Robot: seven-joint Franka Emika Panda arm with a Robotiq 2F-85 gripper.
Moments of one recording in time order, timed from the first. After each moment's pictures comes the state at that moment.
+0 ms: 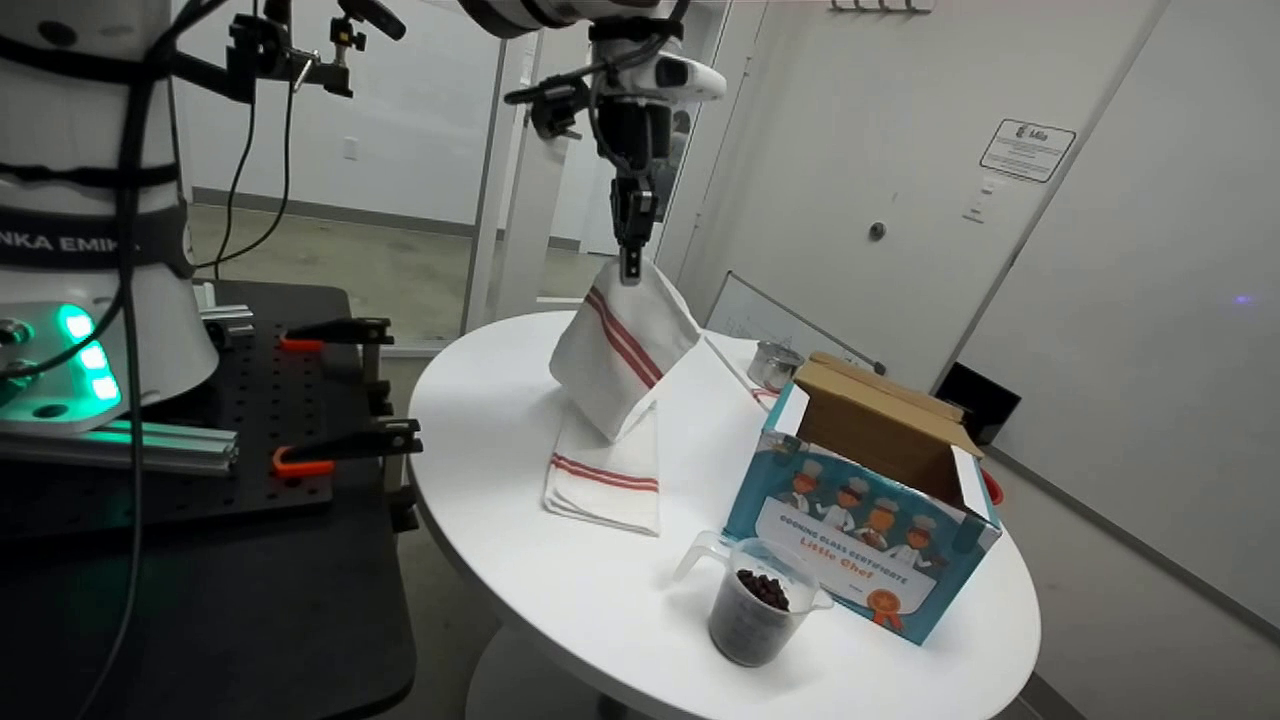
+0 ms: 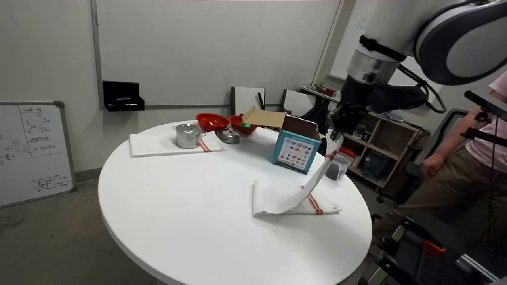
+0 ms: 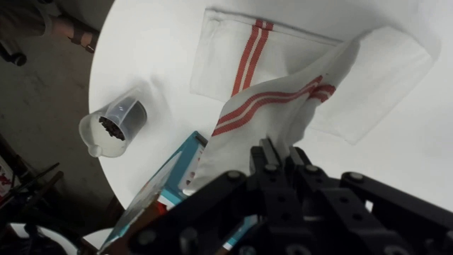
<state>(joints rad) 0.32 -0.16 -0.34 -2.65 -0.64 2.57 0.79</state>
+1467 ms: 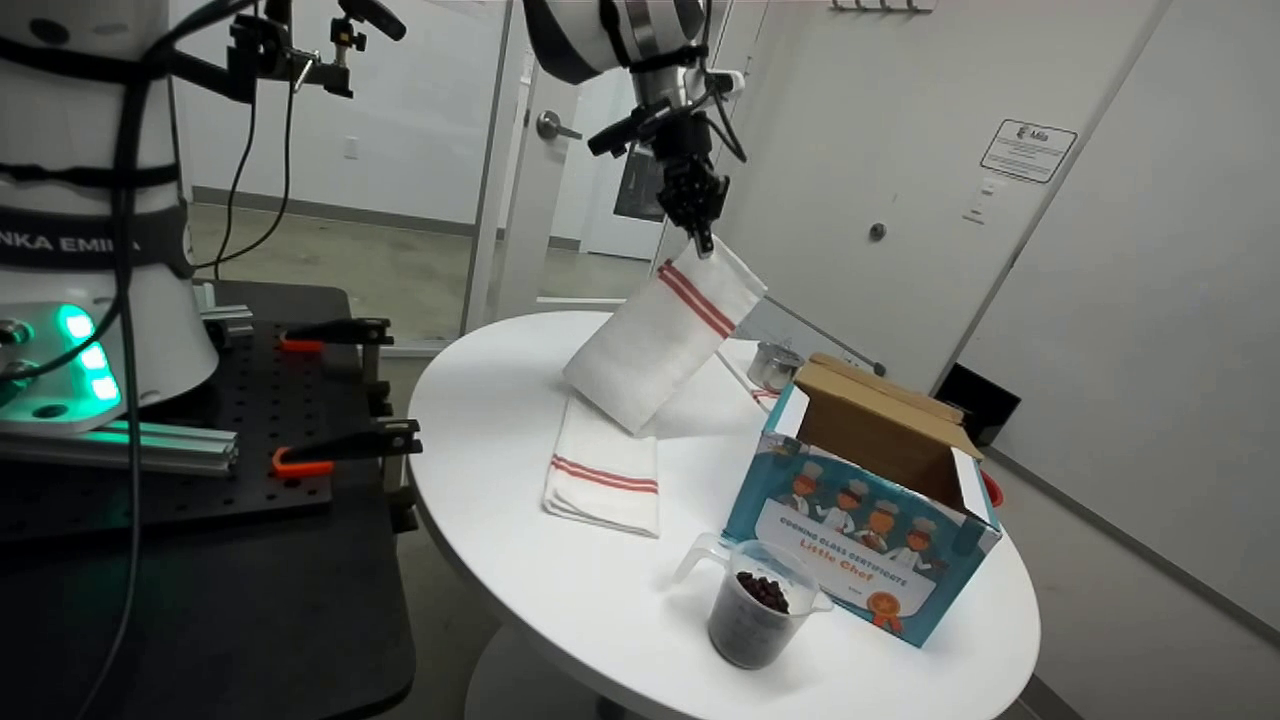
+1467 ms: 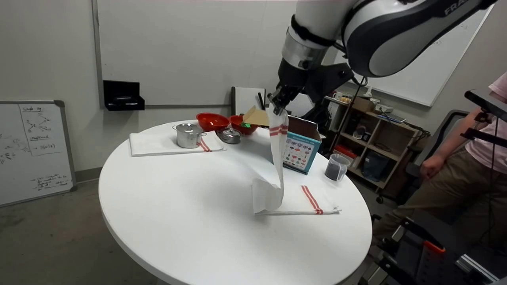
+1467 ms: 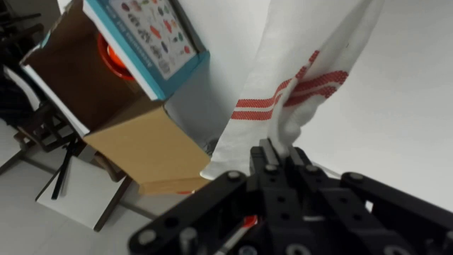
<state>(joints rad) 0.26 0.14 -0.12 -2.28 -0.90 2.59 0.81</state>
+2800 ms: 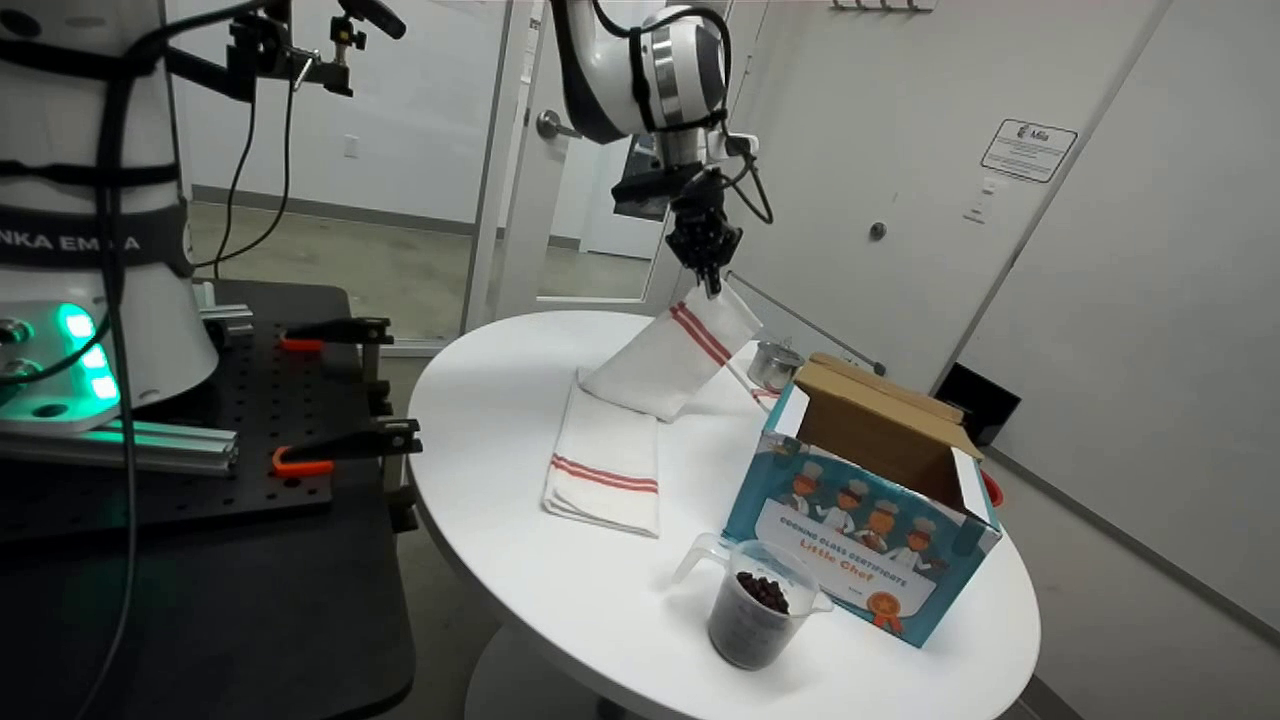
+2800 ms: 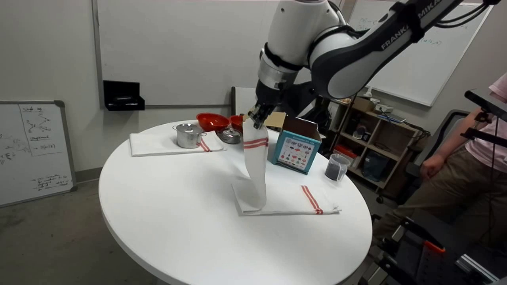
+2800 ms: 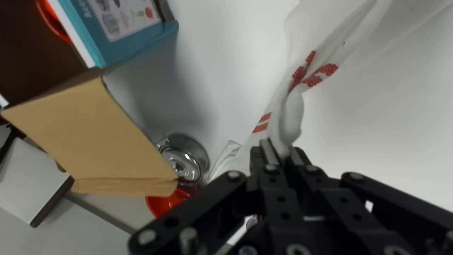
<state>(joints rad) 0.11 0.38 0.01 -2.11 -0.92 2.68 0.67</state>
